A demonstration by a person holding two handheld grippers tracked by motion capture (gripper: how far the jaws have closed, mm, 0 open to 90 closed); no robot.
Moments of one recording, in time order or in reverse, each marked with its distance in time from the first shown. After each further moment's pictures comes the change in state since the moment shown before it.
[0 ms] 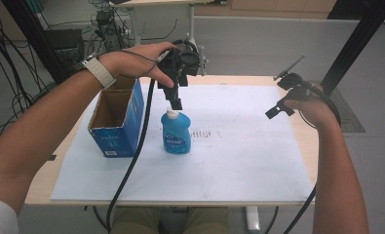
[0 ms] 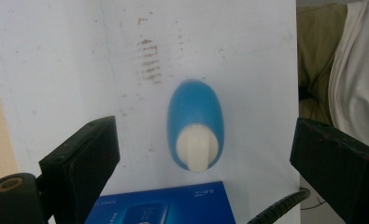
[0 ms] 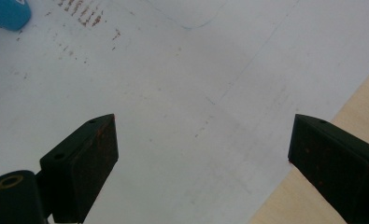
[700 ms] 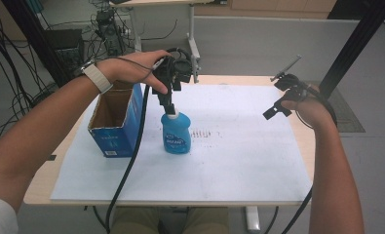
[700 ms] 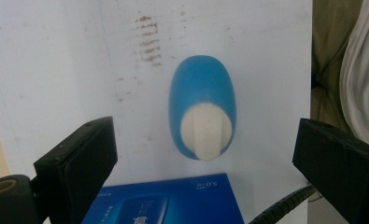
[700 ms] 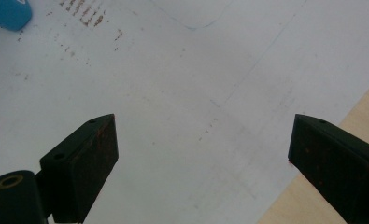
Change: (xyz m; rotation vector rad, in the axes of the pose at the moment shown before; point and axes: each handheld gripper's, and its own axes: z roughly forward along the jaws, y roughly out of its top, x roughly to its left) left arm 0.005 -0.013 0.023 0.036 -0.002 -0.015; right arm 0.001 0.004 0.007 0.006 0.011 -0.004
